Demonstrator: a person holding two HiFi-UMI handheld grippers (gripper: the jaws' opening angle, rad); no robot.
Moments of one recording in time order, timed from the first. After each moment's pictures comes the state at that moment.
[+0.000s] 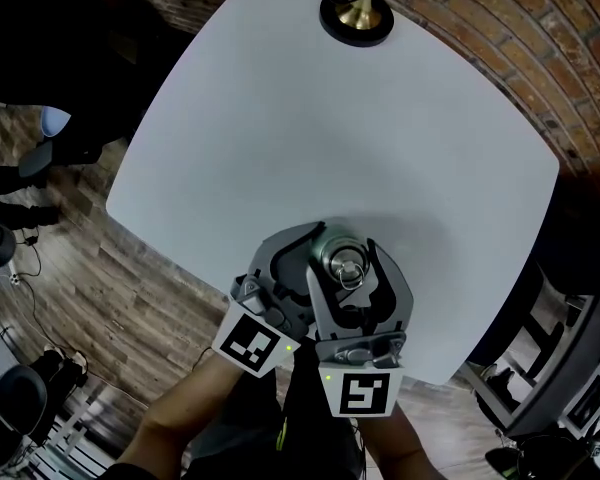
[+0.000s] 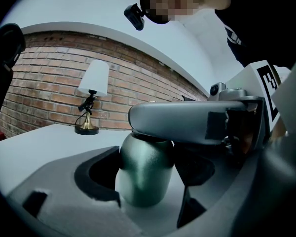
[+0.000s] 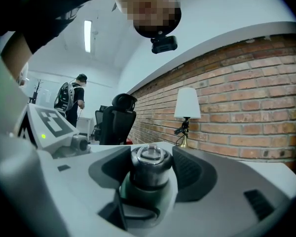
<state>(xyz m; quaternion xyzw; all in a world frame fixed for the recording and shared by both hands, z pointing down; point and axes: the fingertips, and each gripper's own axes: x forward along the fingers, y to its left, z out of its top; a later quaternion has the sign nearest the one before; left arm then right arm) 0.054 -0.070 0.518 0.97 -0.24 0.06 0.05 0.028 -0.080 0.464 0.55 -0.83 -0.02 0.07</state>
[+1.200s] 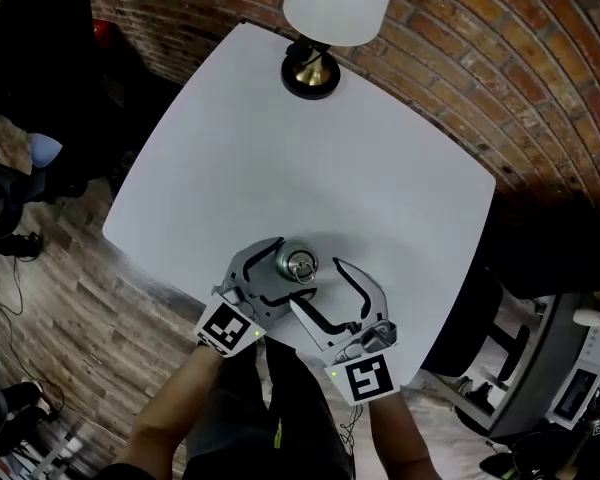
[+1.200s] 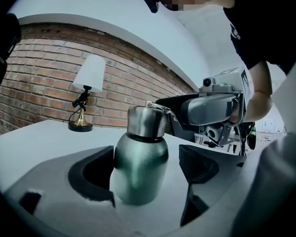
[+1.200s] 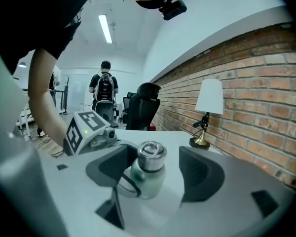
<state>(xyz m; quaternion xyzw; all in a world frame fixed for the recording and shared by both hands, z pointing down) 0.052 -0.056 0.526 0.97 -0.21 0.06 0.08 0.039 -0.040 0.457 0.40 -0.90 0.00 0.20</state>
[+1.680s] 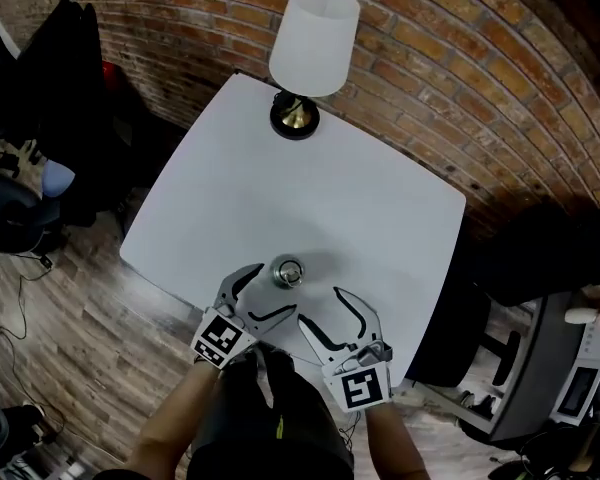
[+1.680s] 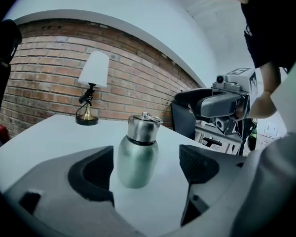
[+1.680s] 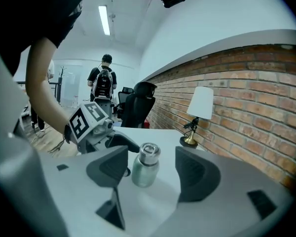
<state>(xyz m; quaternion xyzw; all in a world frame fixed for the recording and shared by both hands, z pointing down) 0.035 -0.043 0.524 0.96 -0.22 0.13 0.11 0.071 -0.011 0.430 0.43 -0.87 -0.01 0.23</state>
